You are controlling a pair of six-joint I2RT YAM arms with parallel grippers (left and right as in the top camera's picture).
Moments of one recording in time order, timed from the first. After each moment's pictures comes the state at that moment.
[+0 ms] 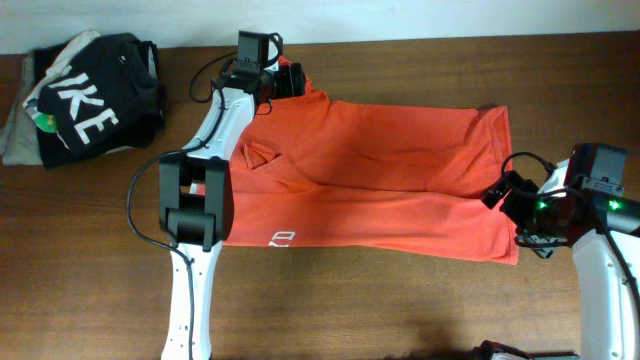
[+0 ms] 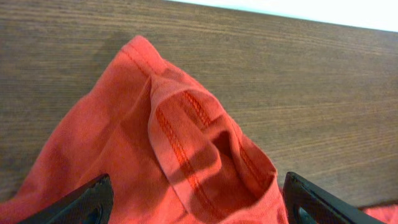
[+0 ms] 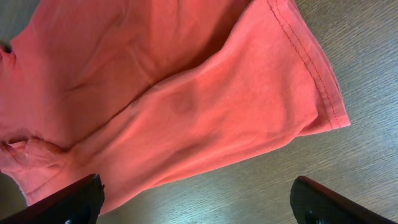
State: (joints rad) left arm -0.21 2.59 2.20 -0.43 0.21 -0.27; right arm -0.35 1.24 1.05 -1.05 -0.30 0.43
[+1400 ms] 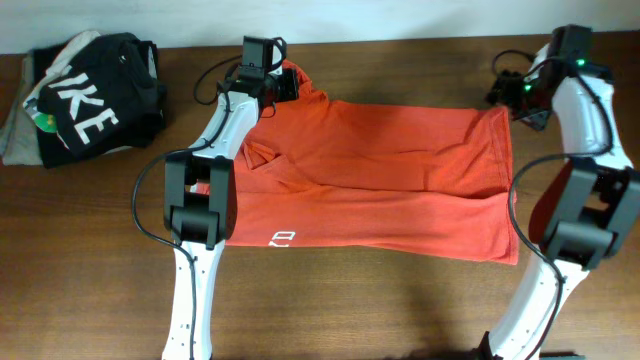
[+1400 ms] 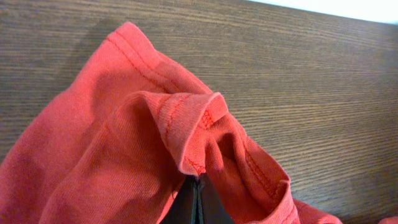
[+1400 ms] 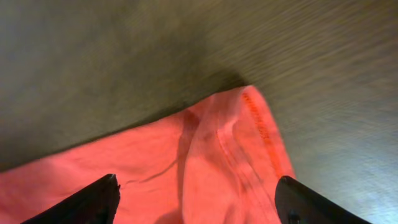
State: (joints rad) left arm -0.22 2.63 2.20 -0.39 0.21 -0.28; right arm -0.29 2.26 1.96 -0.88 -0.21 0.25
